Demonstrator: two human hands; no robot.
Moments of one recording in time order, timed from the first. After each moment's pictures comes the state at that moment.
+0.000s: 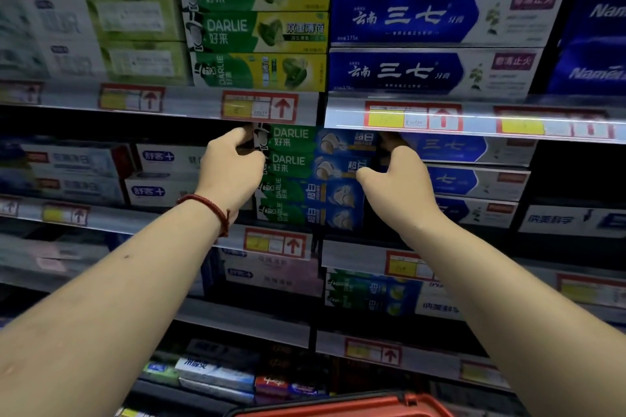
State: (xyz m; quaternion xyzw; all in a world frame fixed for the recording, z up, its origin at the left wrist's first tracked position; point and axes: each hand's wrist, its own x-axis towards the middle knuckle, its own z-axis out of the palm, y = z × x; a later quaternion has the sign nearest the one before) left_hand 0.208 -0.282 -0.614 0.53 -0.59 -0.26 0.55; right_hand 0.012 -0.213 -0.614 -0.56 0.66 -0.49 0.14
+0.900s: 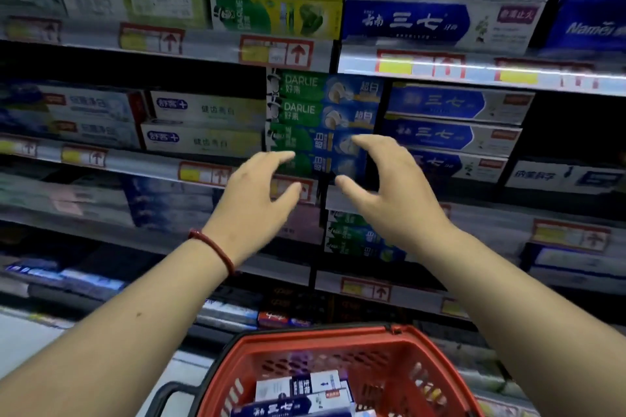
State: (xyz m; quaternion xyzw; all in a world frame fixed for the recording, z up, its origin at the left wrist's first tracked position) left_hand 0.230 -0.182 -0.689 0.47 -0.78 -0.10 0.39; right_hand 0.026 -0.140 -0.665 -0.72 0.60 -0.35 0.00
